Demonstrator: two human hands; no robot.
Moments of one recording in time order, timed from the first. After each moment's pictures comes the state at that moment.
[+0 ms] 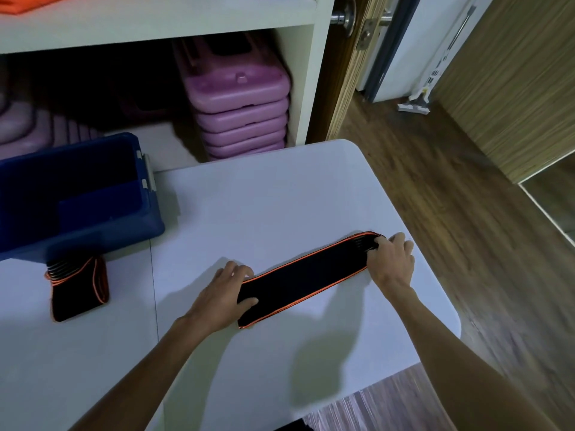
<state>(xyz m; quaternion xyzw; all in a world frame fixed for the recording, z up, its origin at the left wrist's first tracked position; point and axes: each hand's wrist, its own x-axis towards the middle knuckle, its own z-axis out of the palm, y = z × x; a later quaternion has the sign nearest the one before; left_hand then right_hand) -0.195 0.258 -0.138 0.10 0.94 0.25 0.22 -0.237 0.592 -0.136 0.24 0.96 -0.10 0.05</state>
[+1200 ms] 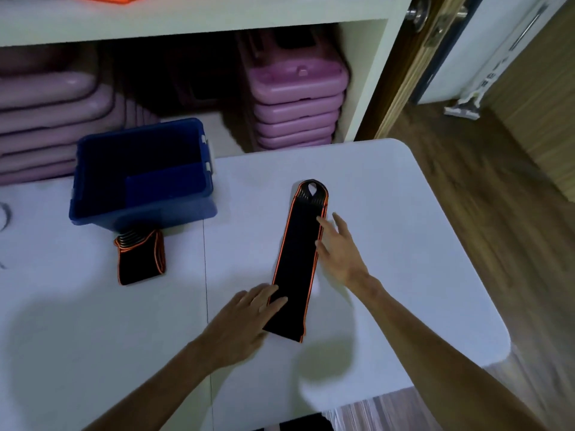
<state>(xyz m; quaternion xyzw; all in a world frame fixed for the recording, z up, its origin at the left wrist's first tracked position) -0.119 0.200 -0.143 0.32 0.94 0.09 0.07 -0.247 0.441 -0.148 -0.05 0.93 -0.34 0.13</state>
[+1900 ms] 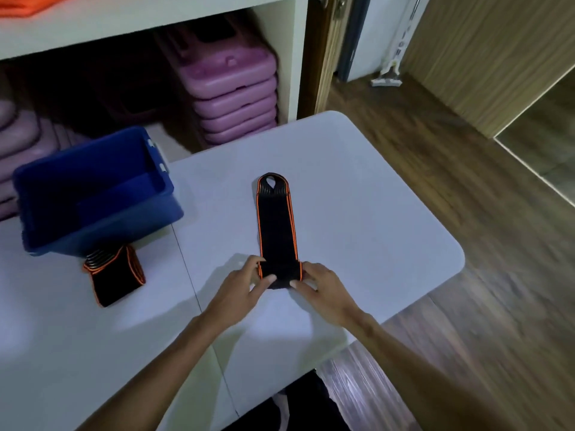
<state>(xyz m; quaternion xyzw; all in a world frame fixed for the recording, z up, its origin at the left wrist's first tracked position) -0.140 0.213 -0.138 0.15 0.88 0.40 0.20 -0.096 0.428 -0.143 -0.01 0.88 -0.46 0.10</state>
